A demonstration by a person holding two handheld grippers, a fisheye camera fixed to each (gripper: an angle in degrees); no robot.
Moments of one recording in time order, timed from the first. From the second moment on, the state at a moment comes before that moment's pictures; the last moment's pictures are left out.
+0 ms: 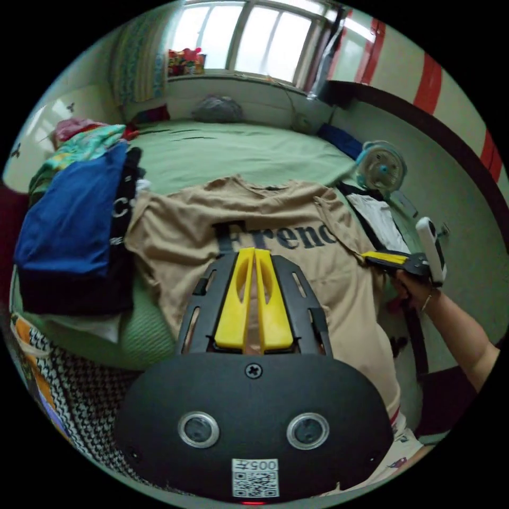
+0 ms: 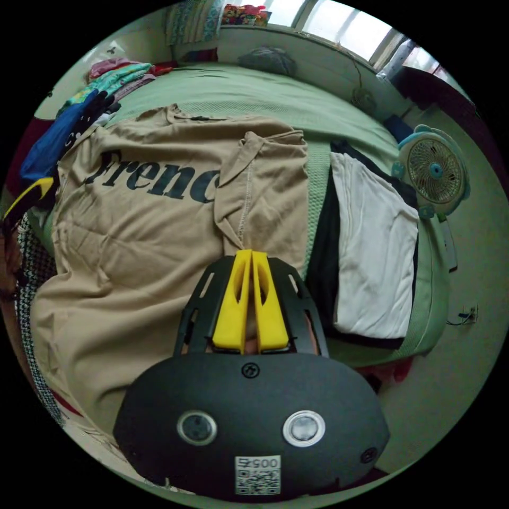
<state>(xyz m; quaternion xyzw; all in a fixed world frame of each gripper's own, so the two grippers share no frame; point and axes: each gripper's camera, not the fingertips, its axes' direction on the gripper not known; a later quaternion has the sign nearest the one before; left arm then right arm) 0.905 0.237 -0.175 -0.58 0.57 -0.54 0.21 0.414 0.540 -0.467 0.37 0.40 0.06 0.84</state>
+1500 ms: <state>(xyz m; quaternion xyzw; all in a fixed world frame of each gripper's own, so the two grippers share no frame) 0.888 0.401 -0.242 -0.63 0.56 -0.51 0.15 0.116 0.193 -0.477 0.35 0.30 -0.22 0.86</state>
